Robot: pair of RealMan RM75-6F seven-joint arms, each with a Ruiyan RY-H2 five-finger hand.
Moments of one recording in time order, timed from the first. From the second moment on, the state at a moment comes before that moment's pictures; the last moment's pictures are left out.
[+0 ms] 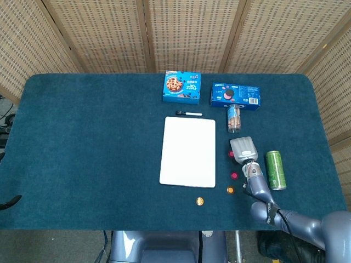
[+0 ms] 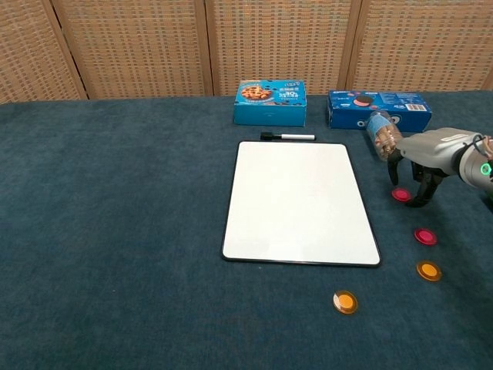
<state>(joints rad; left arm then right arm) -0.02 -0.98 -0.01 -1.59 1.56 1.56 -0.20 0.79 -1.61 0.16 -1.22 -0.70 0.87 -0.71</state>
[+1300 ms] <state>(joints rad) -0.03 -0.97 -0.01 -1.59 1.57 1.54 -0.21 0.89 -1.58 0.24 -1.42 -0.62 0.93 -0.73</state>
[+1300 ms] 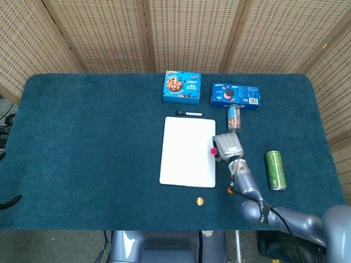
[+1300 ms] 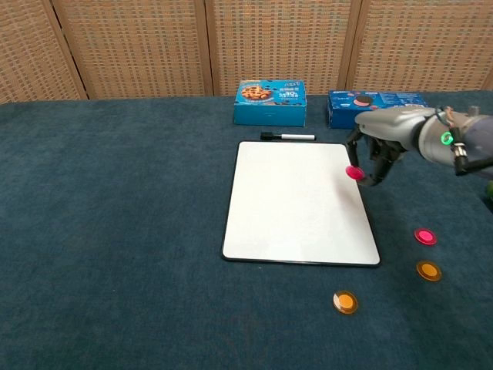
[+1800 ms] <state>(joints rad) -0.03 -0.95 0.00 -1.58 1.58 1.55 -0.28 1.15 -1.82 0.33 -1.35 -0.36 1.07 -0.99</state>
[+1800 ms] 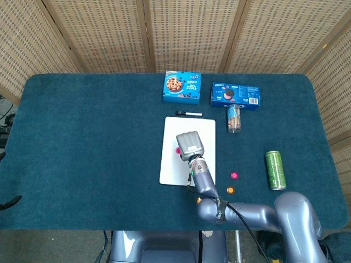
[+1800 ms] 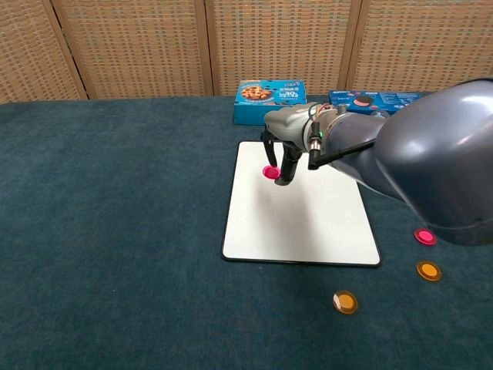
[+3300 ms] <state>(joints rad) -0.03 -0.97 0.04 -1.59 1.65 1.57 -0.23 0.67 -1.47 -0.06 -1.60 -0.90 1.18 -0.65</state>
